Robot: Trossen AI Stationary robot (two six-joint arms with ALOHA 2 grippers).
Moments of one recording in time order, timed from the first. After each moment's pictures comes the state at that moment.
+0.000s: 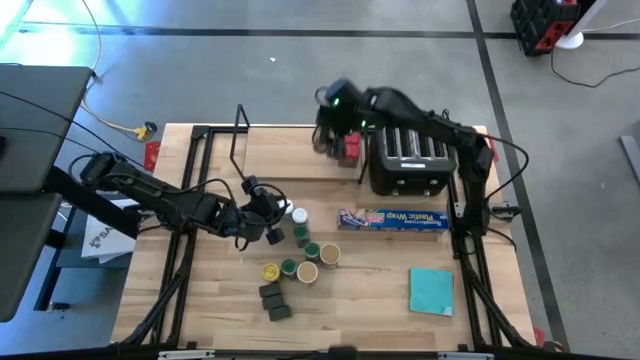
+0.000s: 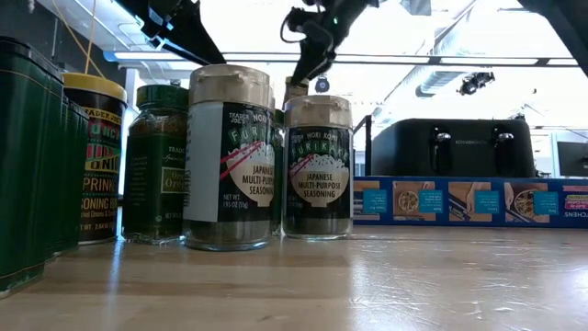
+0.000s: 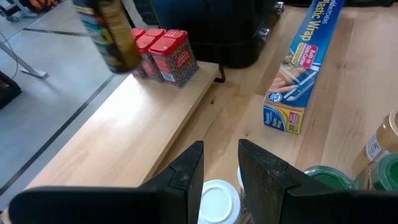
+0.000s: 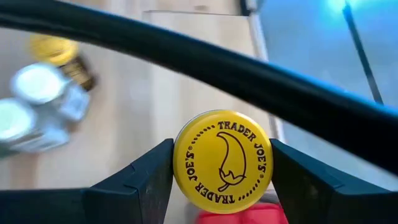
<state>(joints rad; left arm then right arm) -0.33 1.25 0.90 -0.42 -0.83 -0.34 -0.42 1.96 2.04 -0.95 -0.03 -0.36</state>
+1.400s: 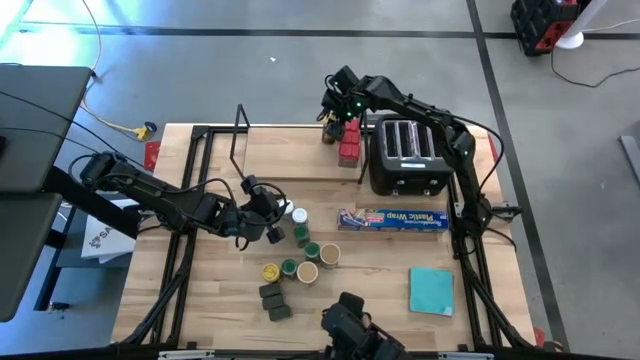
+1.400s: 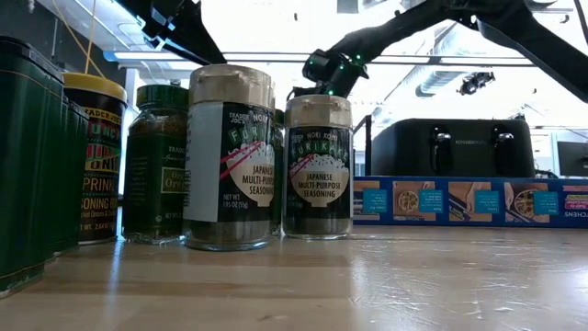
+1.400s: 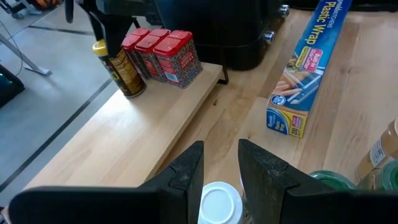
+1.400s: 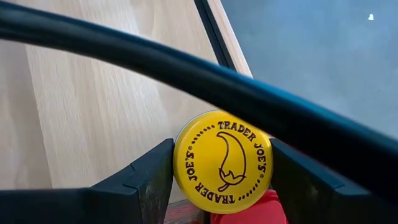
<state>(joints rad) -0.33 1.25 0.90 -0.42 -0.84 -0.36 -0.65 2.18 2.04 -0.86 -0.16 -0.30</state>
